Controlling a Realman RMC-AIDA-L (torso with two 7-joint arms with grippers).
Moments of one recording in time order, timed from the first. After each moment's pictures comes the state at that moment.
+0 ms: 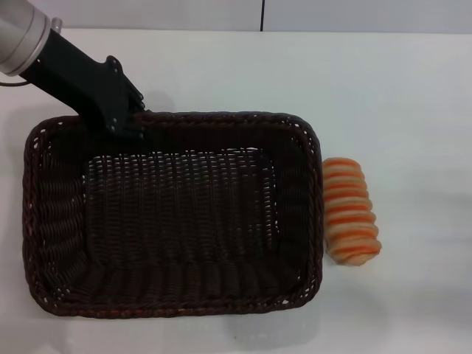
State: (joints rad) left arm -0.82 -1.96 -2.19 -1.17 2.46 -1.84 1.41; right arm 0.15 2.09 0.66 0.44 -1.78 -1.54 -0.16
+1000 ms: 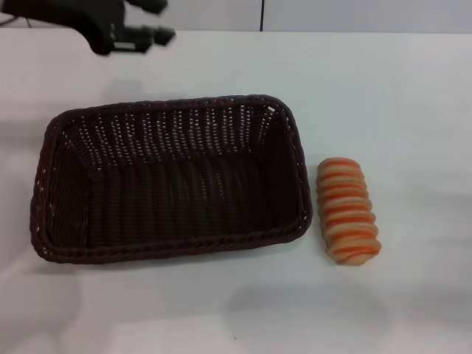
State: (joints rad) left arm -0.73 -1.99 -2.43 -1.25 2.19 -1.68 1.55; right arm 0.14 2.08 0.64 0.47 -1.78 -1.54 -0.16
